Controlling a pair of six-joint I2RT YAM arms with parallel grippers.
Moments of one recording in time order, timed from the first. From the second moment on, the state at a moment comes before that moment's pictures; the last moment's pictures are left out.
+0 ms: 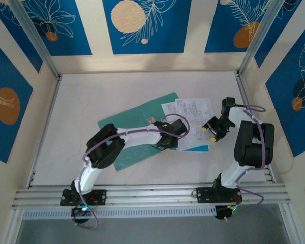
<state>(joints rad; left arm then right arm) -1.05 2.10 1.51 -0.63 -0.15 -0.97 -0.13 1.64 1.03 -0.86 -0.31 0.69</state>
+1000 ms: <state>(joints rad) -1.05 1.98 1.43 -0.35 -0.04 -1.10 -0.18 1.69 1.07 -0.86 -0.31 0.64</state>
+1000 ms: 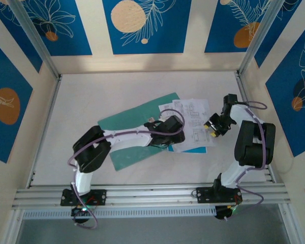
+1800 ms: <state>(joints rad) -1.02 2.12 1.53 -0.40 -0.03 -1.02 -0.20 1.82 1.10 -0.89 -0.29 0.61</state>
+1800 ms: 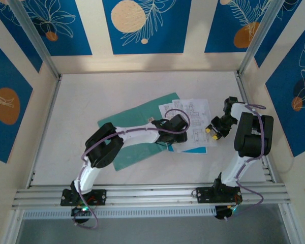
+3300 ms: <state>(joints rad) -1.02 1.99 1.36 -0.29 -0.06 -0.97 -0.15 1.67 1.05 -0.84 -0.32 0.60</state>
